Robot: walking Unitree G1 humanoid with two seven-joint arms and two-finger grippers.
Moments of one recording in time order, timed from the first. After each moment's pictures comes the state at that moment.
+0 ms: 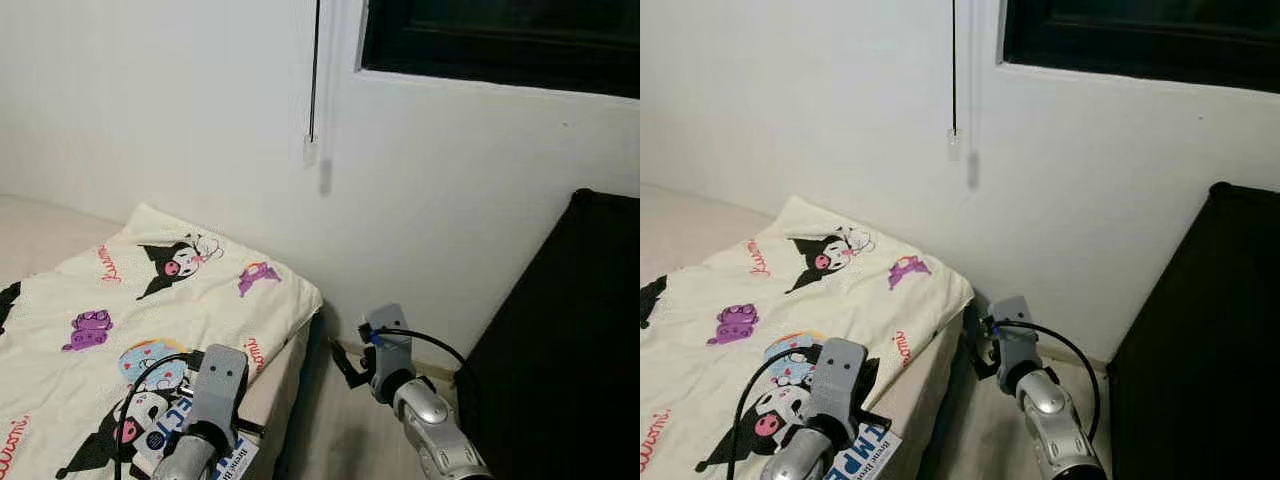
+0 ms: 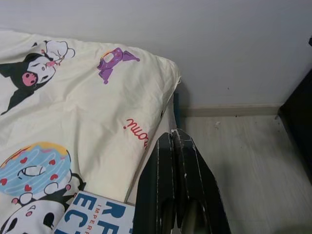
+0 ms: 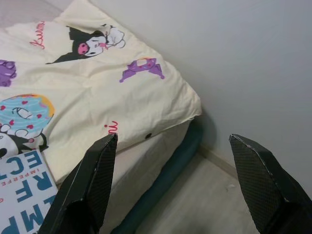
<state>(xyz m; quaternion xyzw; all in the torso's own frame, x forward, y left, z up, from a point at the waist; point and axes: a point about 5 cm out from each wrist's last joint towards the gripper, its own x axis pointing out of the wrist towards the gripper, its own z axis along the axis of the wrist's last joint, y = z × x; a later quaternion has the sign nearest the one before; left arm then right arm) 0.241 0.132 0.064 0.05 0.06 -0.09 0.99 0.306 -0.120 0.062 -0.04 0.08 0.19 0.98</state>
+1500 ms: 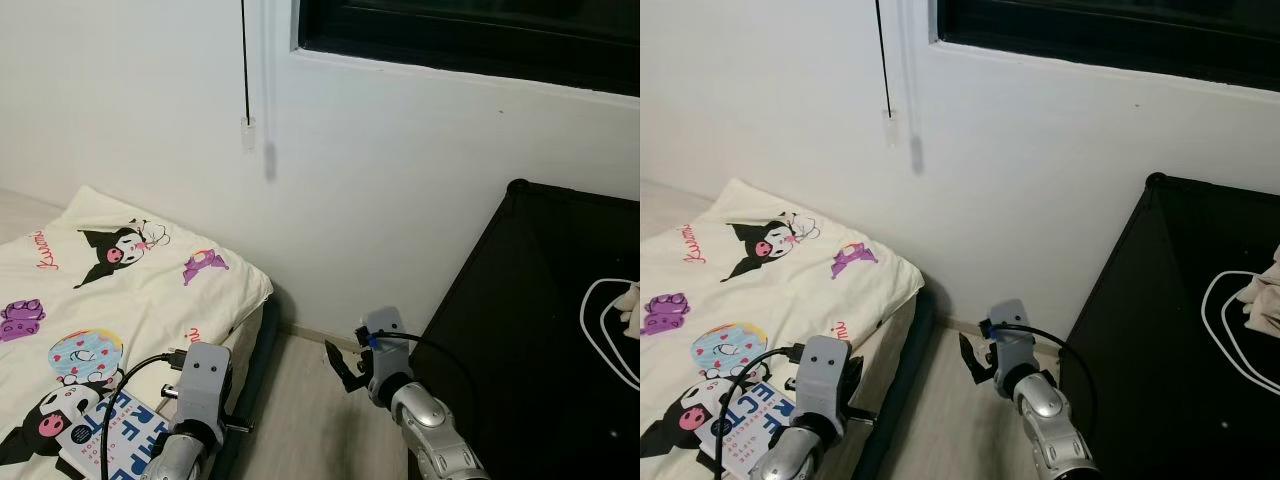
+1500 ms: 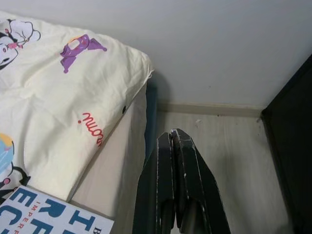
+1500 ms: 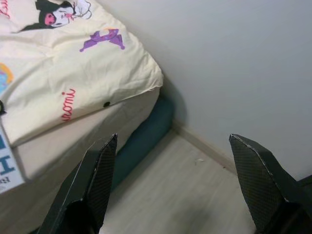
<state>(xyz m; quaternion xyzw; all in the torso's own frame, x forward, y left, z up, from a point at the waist) 0.243 0.144 0.064 0.05 0.07 -0.05 1.00 0.304 -0.120 0.059 -0.06 0.09 0.19 0.98</state>
